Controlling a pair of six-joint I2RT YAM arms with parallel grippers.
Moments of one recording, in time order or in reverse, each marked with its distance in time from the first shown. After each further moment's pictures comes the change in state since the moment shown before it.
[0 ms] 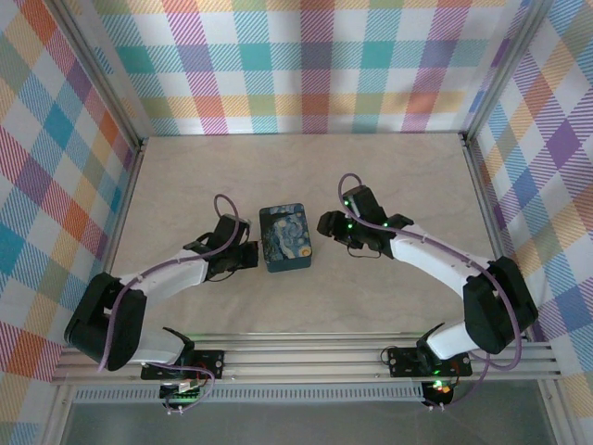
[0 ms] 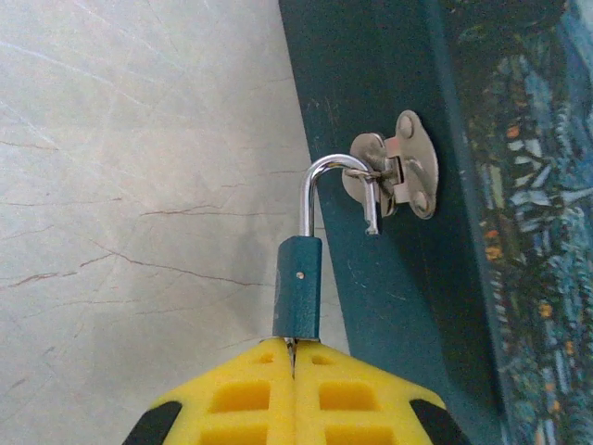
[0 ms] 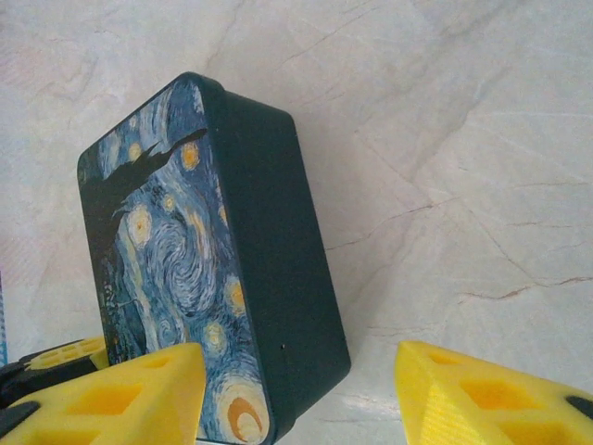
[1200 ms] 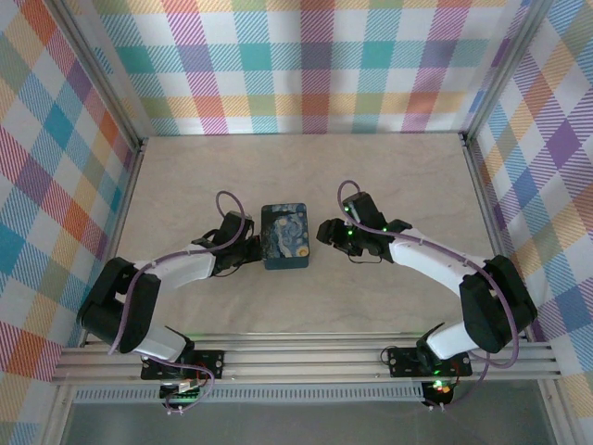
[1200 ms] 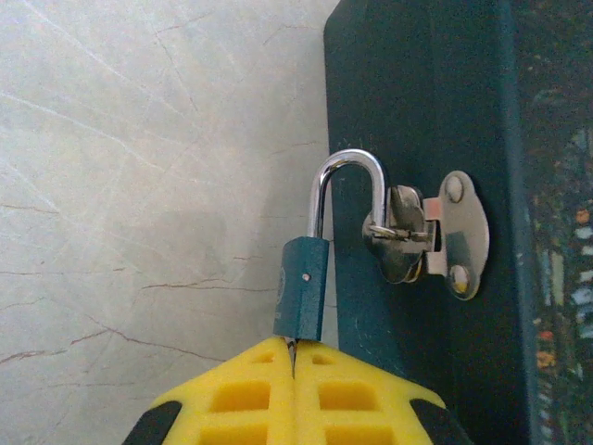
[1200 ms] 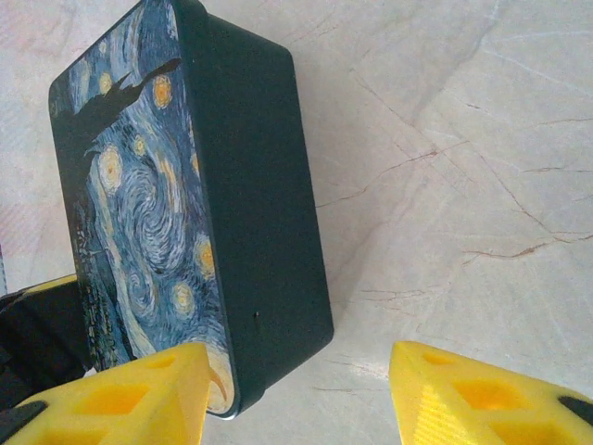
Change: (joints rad) left arm 0.000 0.117 0.025 0.108 -0.061 -0.059; right arm 0.000 0.006 -0.060 0.034 -0.070 0.011
